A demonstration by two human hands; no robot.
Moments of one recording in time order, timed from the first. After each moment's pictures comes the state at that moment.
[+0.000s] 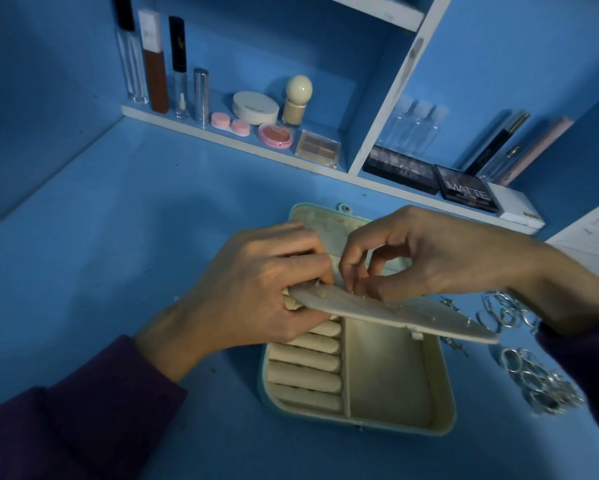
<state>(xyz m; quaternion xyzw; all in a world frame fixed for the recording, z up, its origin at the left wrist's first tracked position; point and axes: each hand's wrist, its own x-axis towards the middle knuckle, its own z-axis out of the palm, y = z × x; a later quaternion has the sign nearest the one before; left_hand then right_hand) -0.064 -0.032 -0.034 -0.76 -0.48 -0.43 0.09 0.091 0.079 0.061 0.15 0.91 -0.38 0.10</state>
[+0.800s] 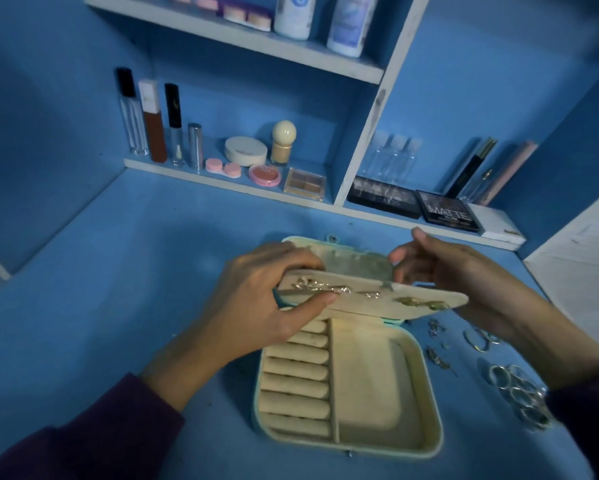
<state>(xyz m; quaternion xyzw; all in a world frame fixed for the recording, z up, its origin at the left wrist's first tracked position) -0.060 -0.020 -0.031 -0.67 -0.54 -0.51 0.00 0.149 0.114 0.029 0.38 0.66 -0.63 -0.16</state>
